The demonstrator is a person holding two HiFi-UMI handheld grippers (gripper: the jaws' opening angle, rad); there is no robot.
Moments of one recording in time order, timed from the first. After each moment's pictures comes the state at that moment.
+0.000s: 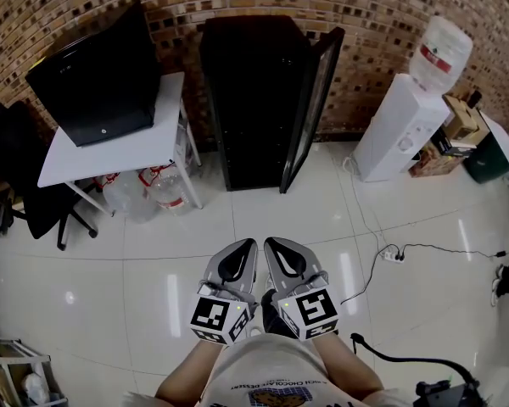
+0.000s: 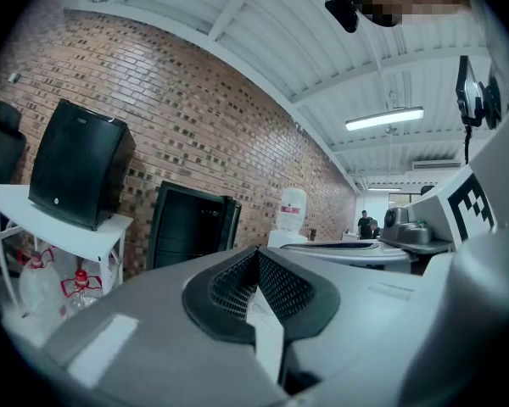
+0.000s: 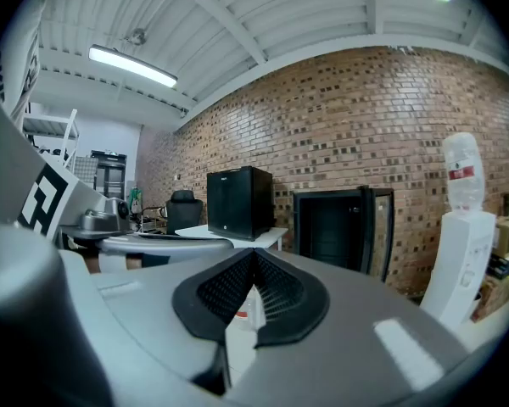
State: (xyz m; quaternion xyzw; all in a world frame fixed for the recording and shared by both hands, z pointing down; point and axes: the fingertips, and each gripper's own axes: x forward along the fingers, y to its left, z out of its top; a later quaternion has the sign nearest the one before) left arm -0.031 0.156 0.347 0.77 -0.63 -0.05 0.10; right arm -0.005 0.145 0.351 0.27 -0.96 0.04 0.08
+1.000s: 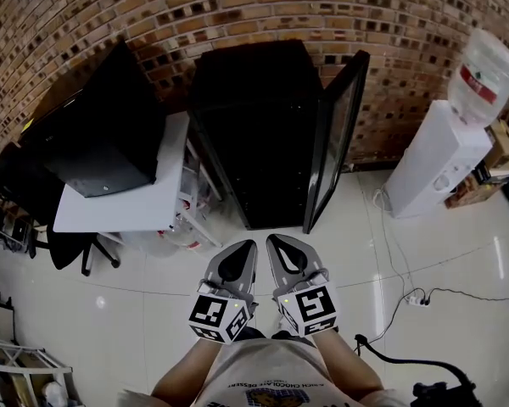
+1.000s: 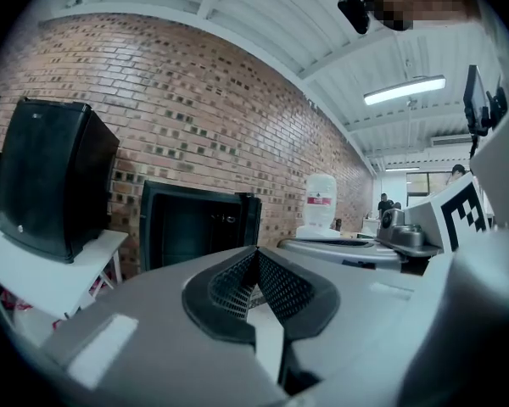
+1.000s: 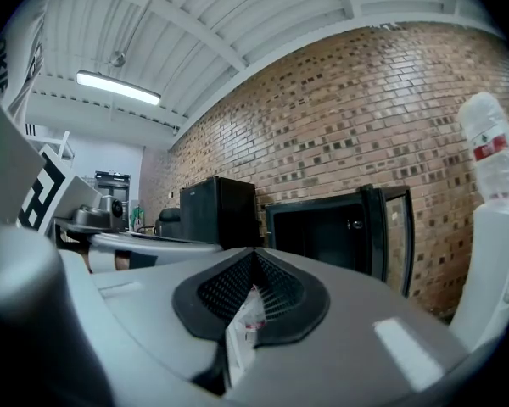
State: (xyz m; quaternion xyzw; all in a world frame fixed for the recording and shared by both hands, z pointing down) left arm -0.090 -0.087 0.340 0.74 -0.66 0.01 0.10; right arm -0.063 -0.108 0.342 0.24 -0.97 0.06 0.02
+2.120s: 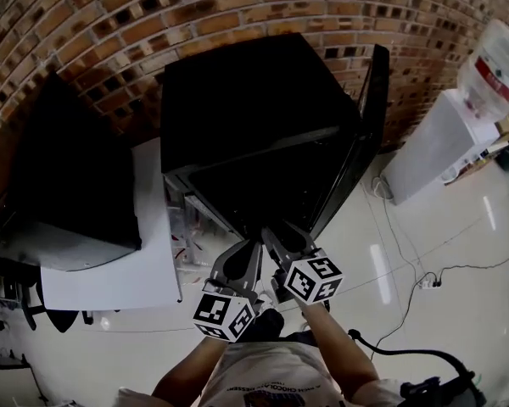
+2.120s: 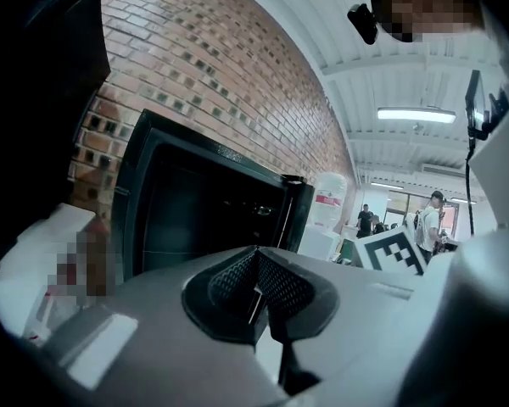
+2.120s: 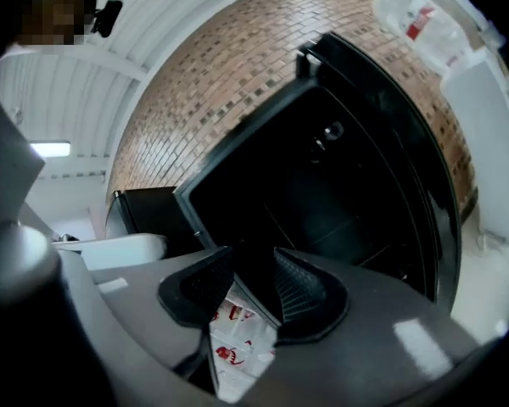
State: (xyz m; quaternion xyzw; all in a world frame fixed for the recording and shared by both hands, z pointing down) left arm -0.243 -0.271 0.408 0.80 -0.58 -0.02 0.17; right arm -0.222 -0.324 0.467 0.32 -0.89 0.32 -0.05
